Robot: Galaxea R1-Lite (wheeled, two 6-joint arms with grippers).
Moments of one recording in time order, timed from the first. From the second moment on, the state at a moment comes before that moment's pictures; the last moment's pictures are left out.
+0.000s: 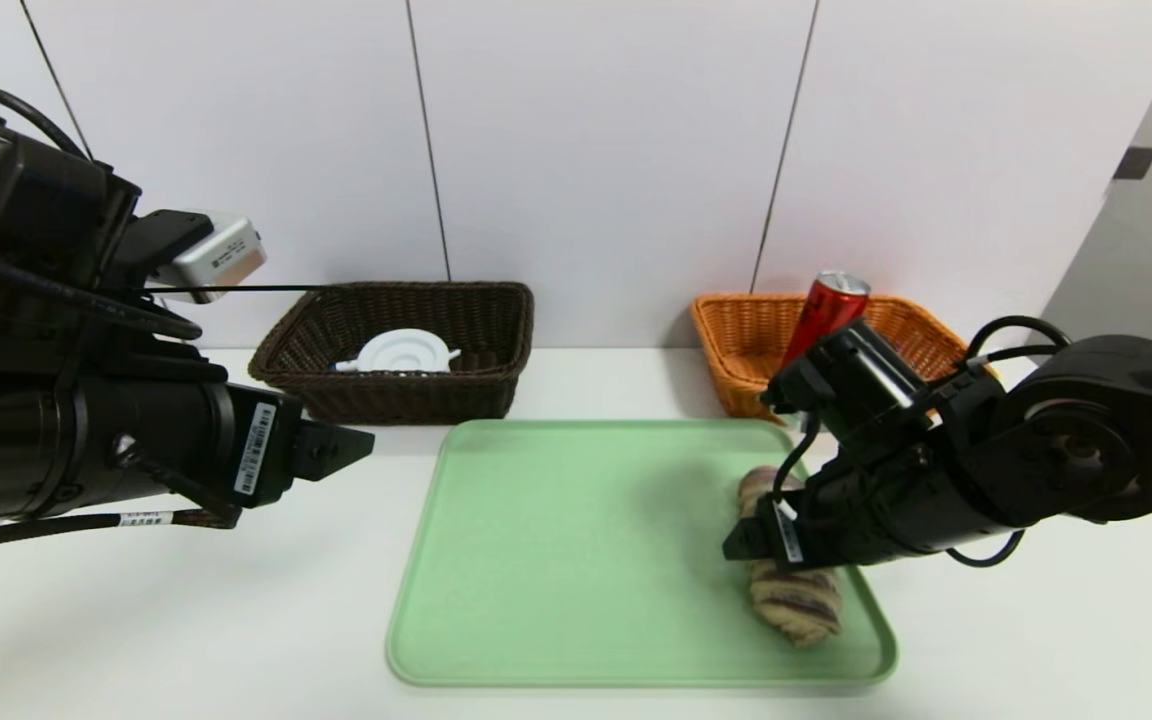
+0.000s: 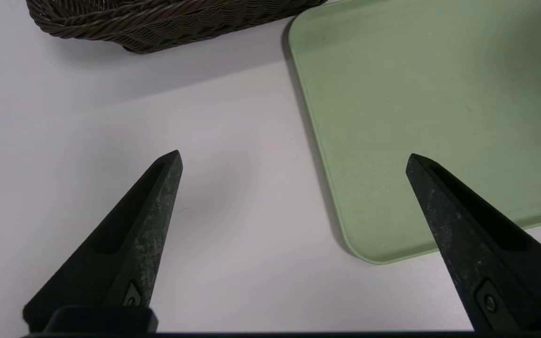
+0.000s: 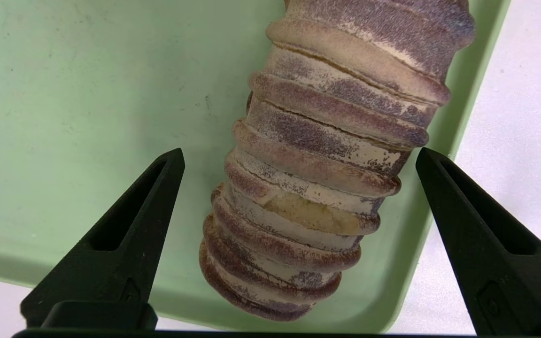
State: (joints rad) left arm -0.58 1.34 -1.13 0.42 0.29 -0.18; right arm 0.57 1.79 -1.10 0.38 -0.12 0.37
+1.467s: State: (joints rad) left arm -0.58 1.34 -1.14 0.41 0.29 -0.18; right arm 0.49 1.54 -1.20 0.22 -0.12 0.15
